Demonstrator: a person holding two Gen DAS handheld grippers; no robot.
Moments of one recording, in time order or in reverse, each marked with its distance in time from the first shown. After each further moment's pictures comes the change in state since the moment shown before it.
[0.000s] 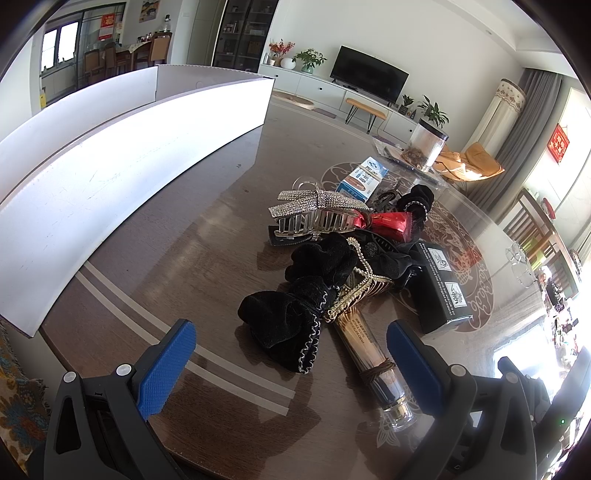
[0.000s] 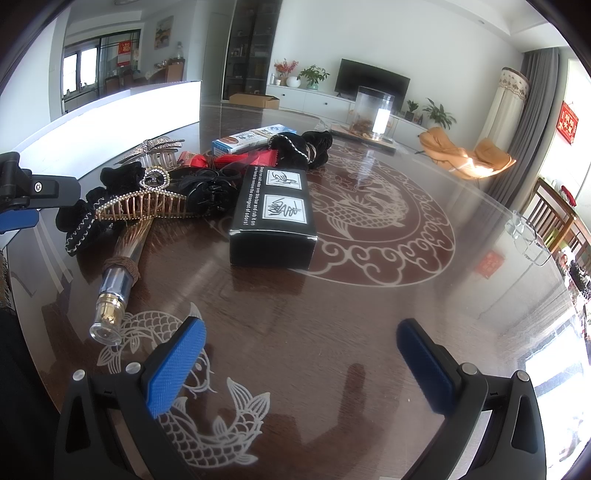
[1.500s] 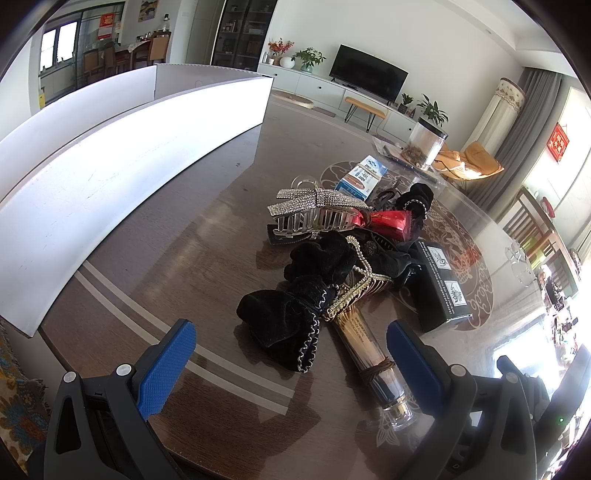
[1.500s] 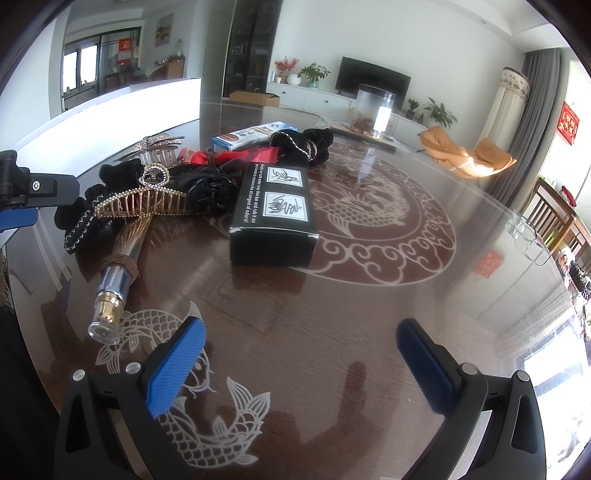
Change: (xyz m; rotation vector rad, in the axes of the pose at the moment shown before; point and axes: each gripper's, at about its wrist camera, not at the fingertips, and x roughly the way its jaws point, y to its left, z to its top) left arm -0.001 0.001 0.002 -0.004 0.005 -0.004; right arm 0.001 0.001 -0.001 -0.006 0.005 -0.002
